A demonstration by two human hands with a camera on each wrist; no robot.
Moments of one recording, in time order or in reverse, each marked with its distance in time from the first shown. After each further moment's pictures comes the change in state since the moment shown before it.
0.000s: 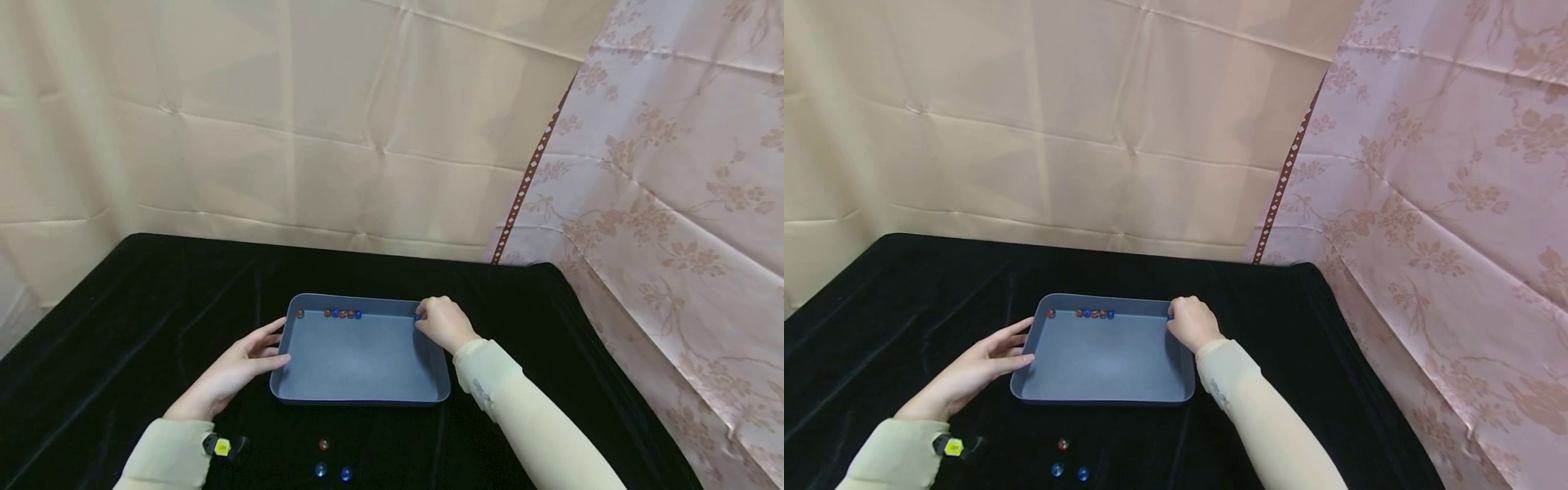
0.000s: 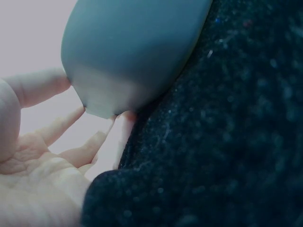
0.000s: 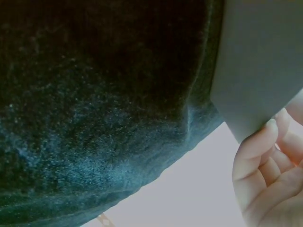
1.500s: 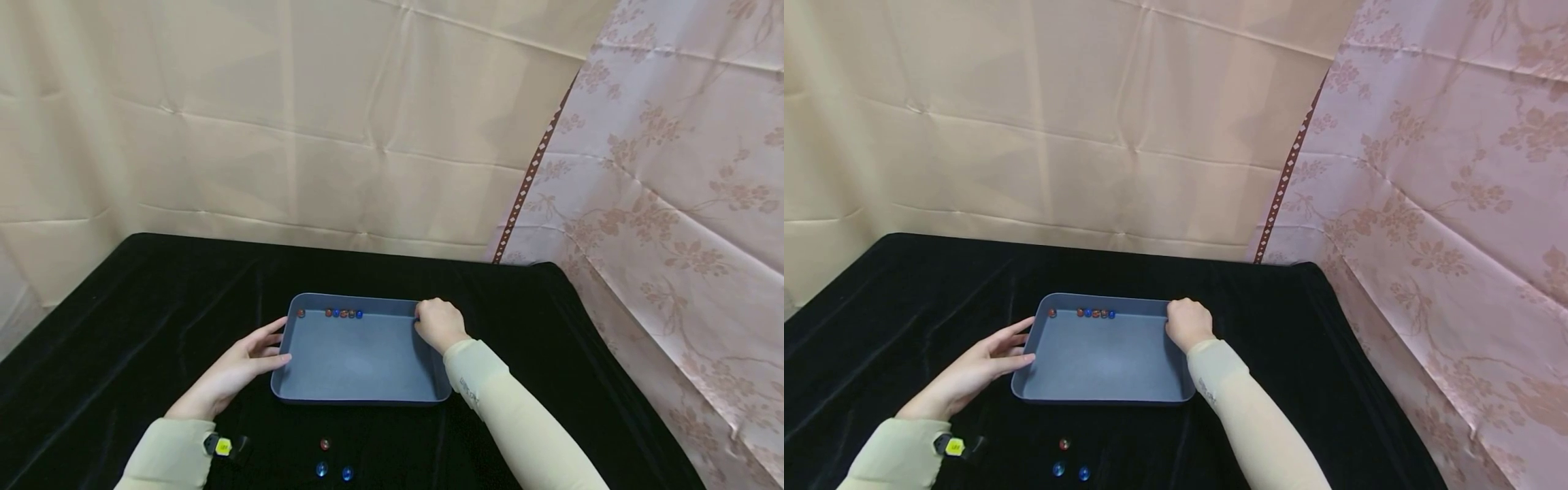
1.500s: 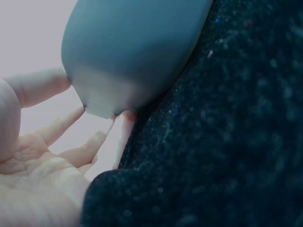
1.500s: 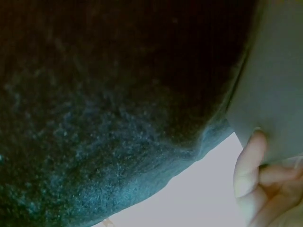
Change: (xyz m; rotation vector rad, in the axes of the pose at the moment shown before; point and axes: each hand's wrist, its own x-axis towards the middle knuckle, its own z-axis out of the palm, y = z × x) left_hand 0.000 0.002 0.002 0.002 0.008 0.002; right_hand 0.007 -0.003 0.016 -0.247 0.090 -0.062
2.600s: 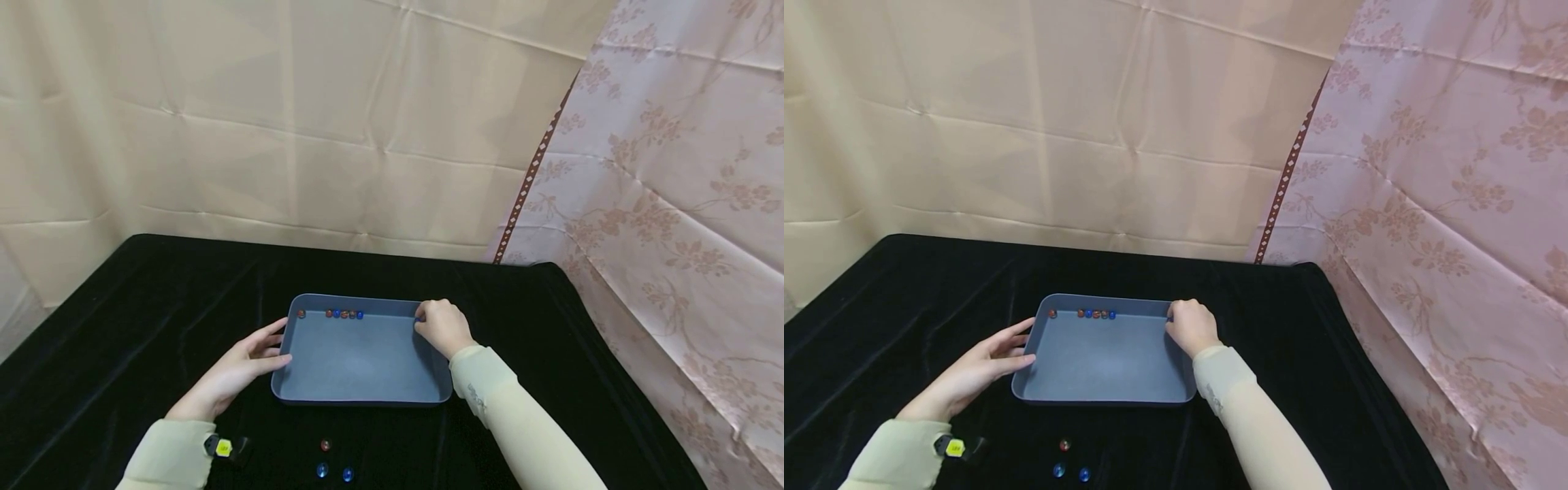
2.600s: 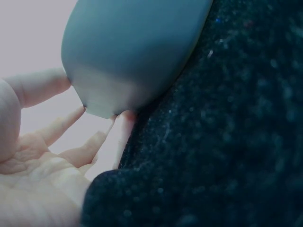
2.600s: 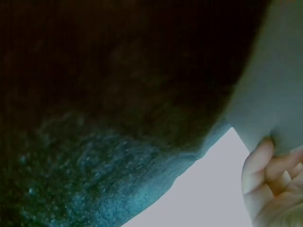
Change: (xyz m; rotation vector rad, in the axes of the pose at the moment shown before) left_hand 0.001 -0.001 -0.001 0.011 0.002 -0.013; right_hand -0.007 0.006 -0.002 0.221 0.001 0.055
